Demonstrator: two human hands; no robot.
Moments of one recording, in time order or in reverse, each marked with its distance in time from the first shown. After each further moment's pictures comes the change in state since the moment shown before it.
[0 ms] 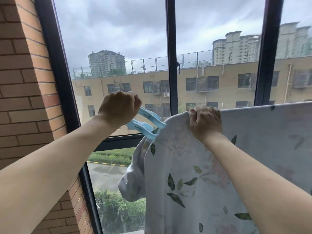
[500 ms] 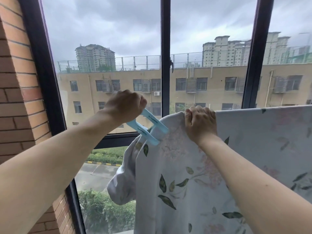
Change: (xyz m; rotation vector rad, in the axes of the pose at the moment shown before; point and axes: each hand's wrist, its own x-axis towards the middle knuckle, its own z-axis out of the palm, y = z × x) left_hand 0.023 0.015 0.028 -0.116 -0.147 0.030; right_hand -0.001 0.001 0.002 -0.046 -0.015 0.010
